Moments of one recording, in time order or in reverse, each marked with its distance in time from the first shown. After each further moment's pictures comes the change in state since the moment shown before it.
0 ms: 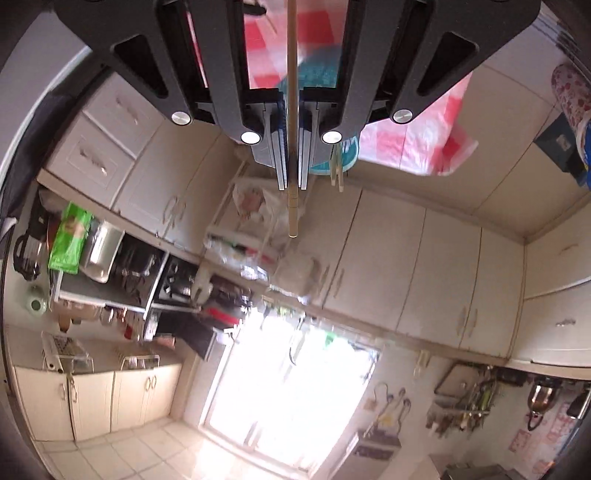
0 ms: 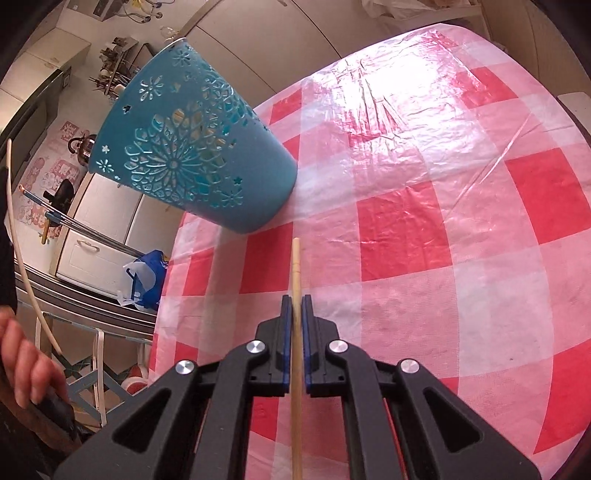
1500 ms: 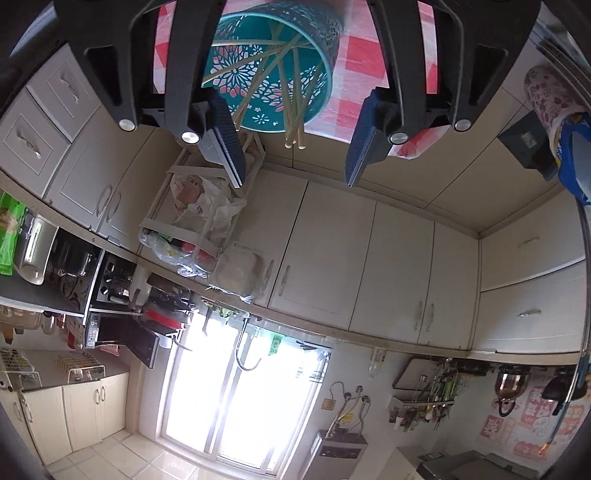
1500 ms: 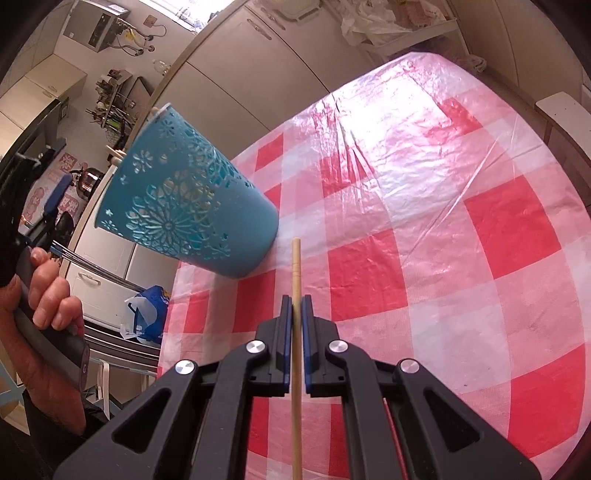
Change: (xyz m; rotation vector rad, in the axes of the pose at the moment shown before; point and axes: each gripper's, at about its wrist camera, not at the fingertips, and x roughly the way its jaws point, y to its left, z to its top) left arm 0.078 0.002 0.013 -0.004 0.020 0.259; right arm -0.033 -0.014 0.014 0.048 -0.147 0.001
